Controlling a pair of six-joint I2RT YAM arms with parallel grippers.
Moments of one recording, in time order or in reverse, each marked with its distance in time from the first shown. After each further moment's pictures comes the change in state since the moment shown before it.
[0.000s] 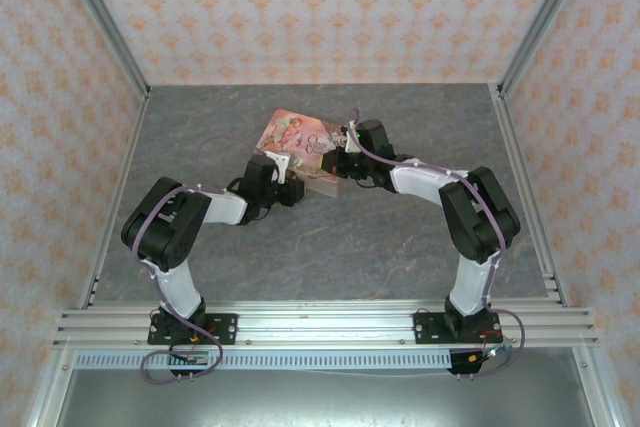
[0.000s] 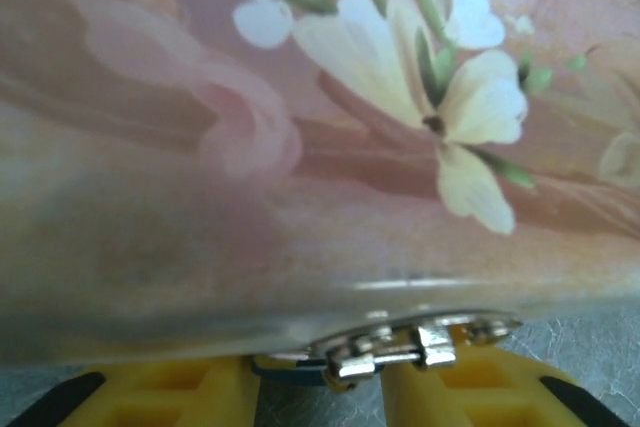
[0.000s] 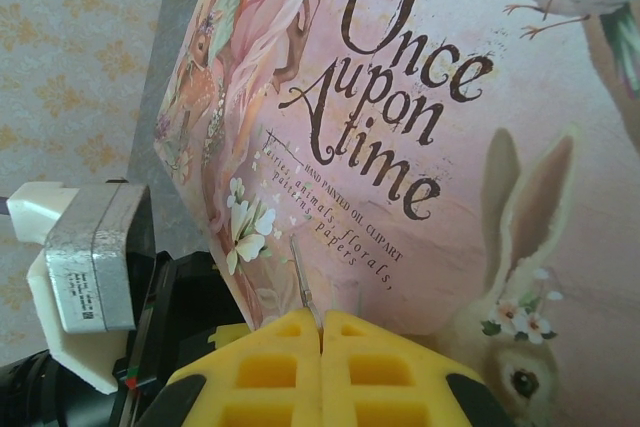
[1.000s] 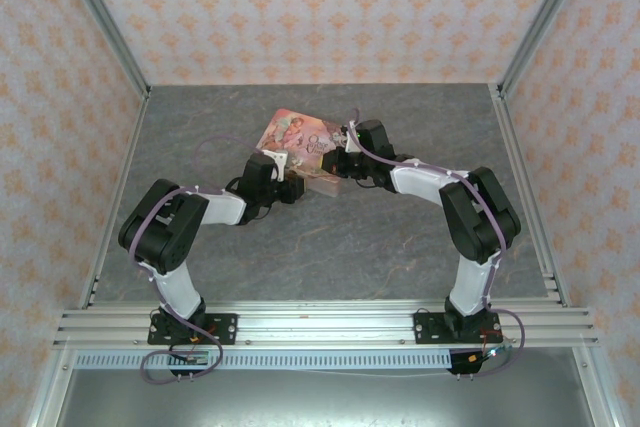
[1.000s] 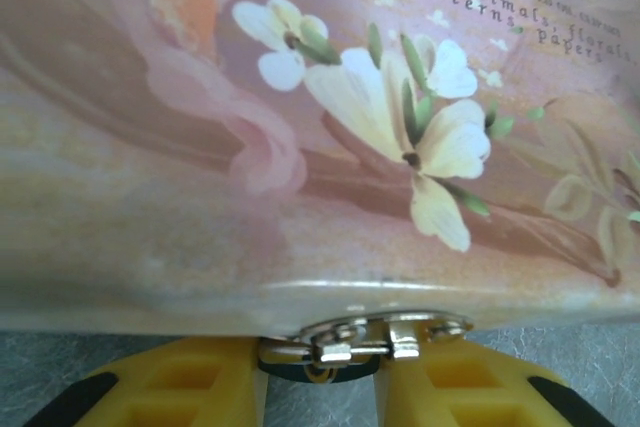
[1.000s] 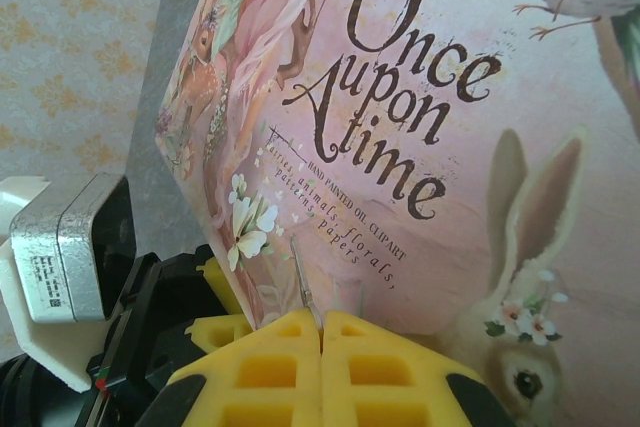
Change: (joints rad) left arm 0.000 -0.025 -0.001 0.007 -0.006 -0.077; right arm 0.000 -0.005 0.000 -0.002 0.004 -0.005
